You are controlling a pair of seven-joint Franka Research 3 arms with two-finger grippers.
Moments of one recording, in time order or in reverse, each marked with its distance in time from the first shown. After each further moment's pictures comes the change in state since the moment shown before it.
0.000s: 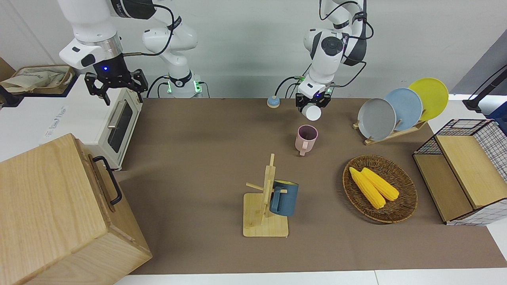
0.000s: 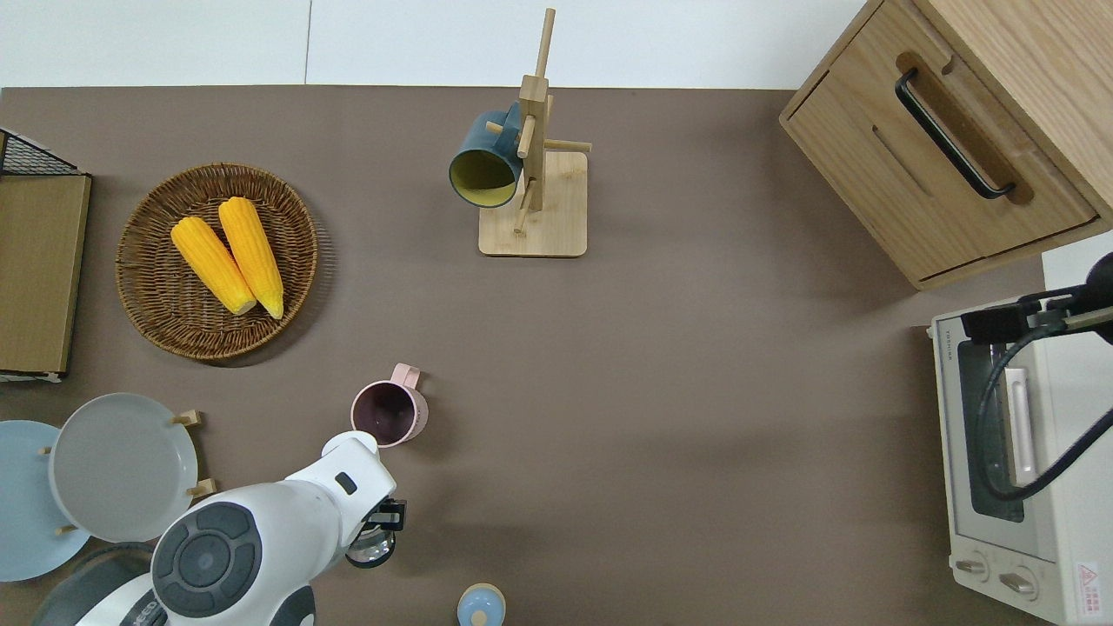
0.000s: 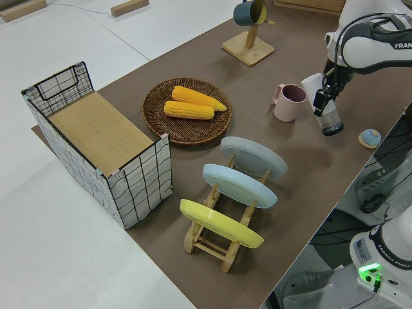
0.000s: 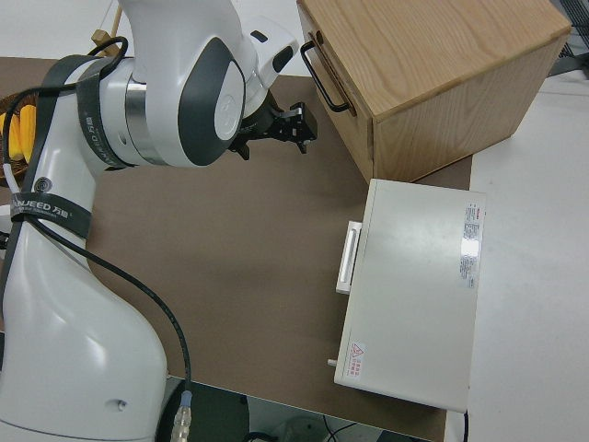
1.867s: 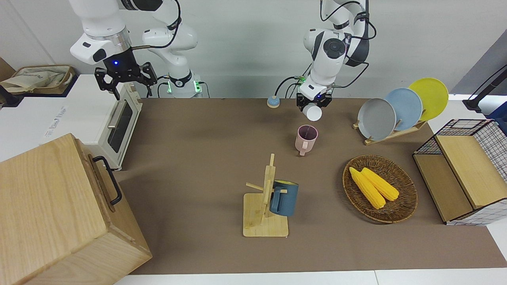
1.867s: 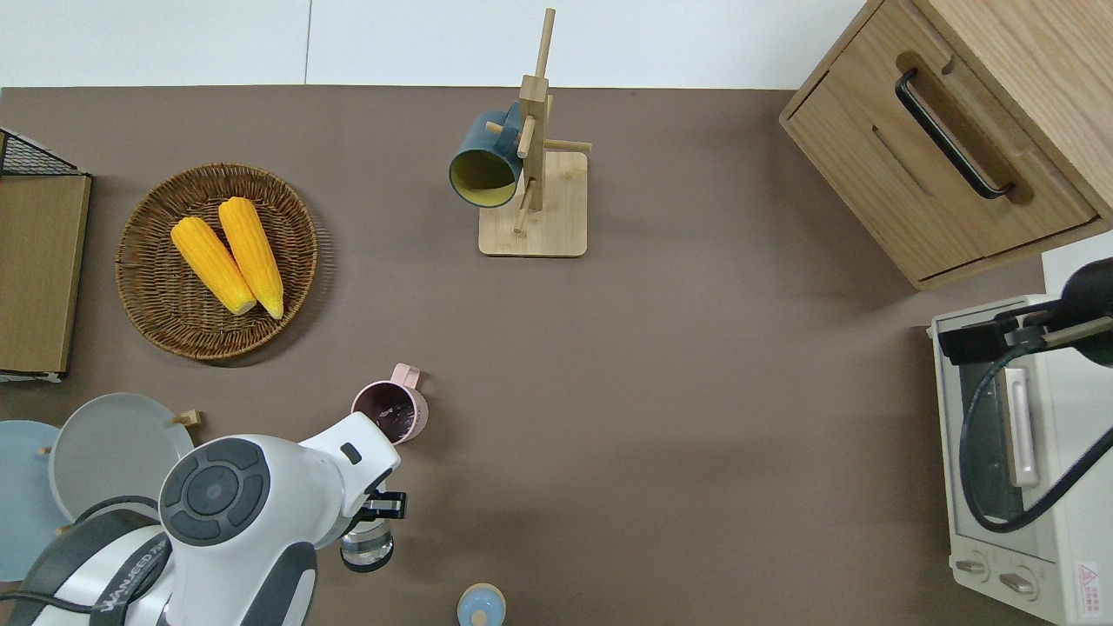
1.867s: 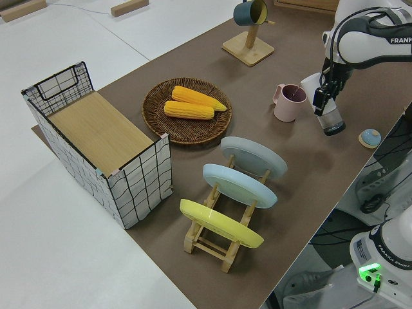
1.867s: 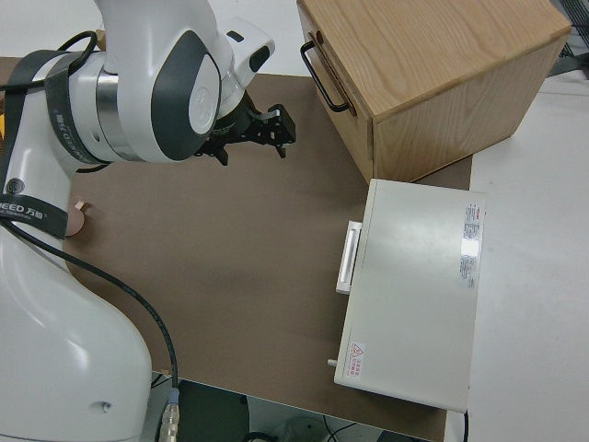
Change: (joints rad) left arm 0.002 0.020 0.013 0.038 0.001 -0.054 0.011; right arm 0.015 -0.005 0.026 0.029 0.025 -0.071 0.000
